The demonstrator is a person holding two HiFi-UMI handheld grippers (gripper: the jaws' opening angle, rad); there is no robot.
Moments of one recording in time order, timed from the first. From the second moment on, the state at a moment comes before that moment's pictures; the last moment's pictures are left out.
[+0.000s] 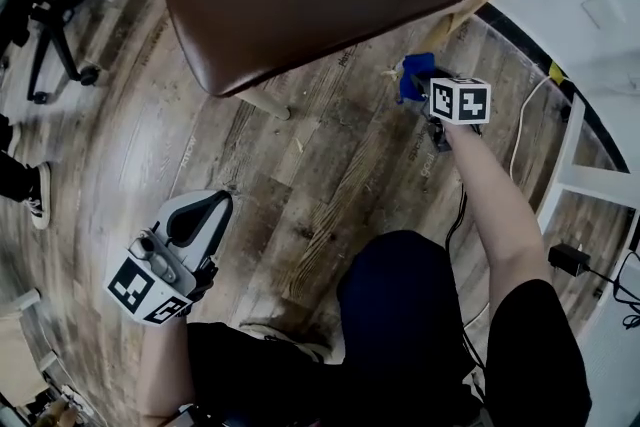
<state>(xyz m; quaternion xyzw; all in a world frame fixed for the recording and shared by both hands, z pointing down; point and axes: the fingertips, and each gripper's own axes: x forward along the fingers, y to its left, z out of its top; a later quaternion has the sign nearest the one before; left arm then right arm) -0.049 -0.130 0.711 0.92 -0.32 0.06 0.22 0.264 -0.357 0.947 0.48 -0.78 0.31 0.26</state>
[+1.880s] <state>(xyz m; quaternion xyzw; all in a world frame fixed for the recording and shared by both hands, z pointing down) -0.132 -0.076 0.611 0.88 -0.42 -0.05 0.23 -0.004 -0.185 0.638 0.19 -0.93 0.30 0.10</state>
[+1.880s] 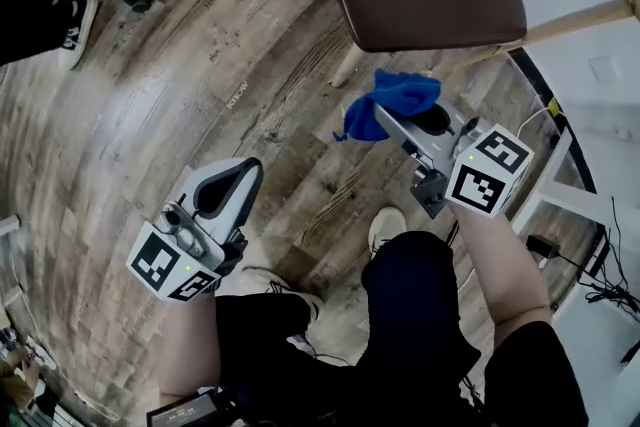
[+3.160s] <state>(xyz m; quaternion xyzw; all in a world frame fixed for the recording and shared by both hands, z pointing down) 0.004 0.017 0.077 0.86 -0.43 -0.01 0.28 0.073 -0.040 0.091 0.12 -0.92 0.36 0.08</state>
